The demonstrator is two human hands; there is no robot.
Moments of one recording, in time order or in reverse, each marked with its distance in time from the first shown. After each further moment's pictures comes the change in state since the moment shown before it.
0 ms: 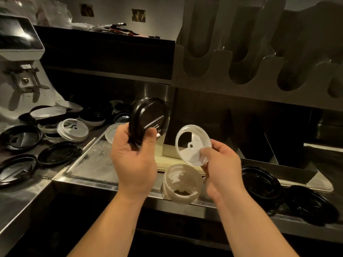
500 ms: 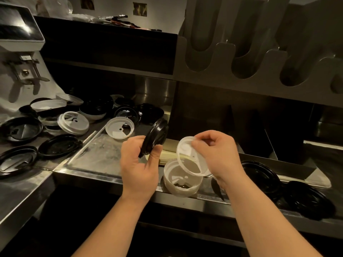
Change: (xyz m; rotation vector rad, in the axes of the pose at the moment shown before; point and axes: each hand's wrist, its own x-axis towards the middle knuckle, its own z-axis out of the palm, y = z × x) left_hand -0.033 -0.047 -0.019 0.294 -0.133 0.101; right_hand 0.011 -0.010 -0.010 -0.511 -0.241 -0.306
